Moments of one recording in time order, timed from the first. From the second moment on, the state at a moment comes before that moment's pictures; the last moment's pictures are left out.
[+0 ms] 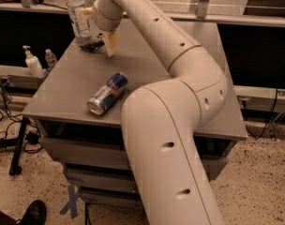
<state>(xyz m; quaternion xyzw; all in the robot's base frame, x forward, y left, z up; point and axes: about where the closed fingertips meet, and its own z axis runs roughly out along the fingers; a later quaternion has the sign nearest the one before) 0.832 0.153 0.866 -0.88 0.33 -0.11 0.31</state>
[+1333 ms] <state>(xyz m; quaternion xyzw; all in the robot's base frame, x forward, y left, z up) 0.832 0.153 0.868 -0.88 0.33 -0.11 0.31</state>
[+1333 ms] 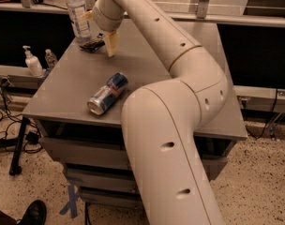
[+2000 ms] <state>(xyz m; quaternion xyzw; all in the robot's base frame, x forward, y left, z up) 0.825 0.112 0.899 -0.86 0.36 -0.10 0.34</state>
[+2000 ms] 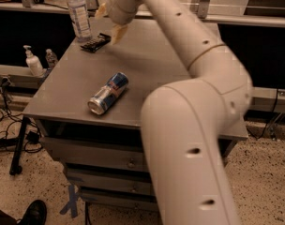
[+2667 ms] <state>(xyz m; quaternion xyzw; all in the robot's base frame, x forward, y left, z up) 0.783 -0.077 1.025 -0.75 0.48 -0.12 0.43</state>
